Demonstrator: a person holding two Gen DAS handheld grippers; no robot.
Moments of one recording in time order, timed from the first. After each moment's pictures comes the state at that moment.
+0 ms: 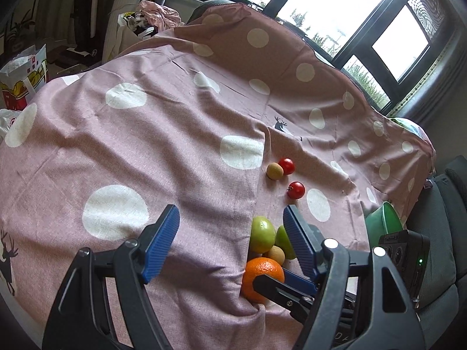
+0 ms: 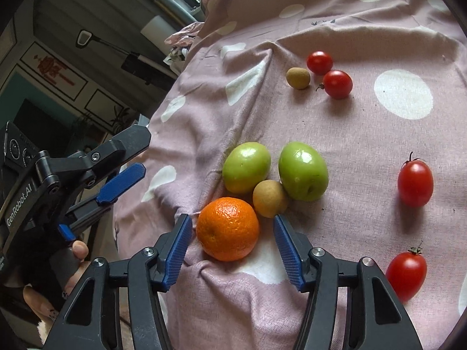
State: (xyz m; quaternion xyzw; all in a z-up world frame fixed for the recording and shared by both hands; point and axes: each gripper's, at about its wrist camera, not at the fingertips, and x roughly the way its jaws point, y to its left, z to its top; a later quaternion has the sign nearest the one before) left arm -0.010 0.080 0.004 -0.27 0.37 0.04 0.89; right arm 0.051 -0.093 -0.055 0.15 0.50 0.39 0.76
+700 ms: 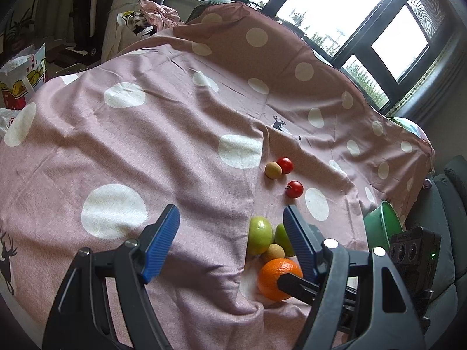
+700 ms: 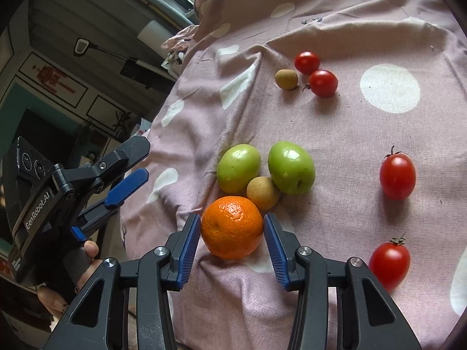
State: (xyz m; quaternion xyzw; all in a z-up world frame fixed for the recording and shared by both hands) left arm -0.010 0.079 0.004 -0.27 0.37 0.03 0.89; right arm 0.051 -0.111 -0.047 0.16 0.50 0.38 0.76
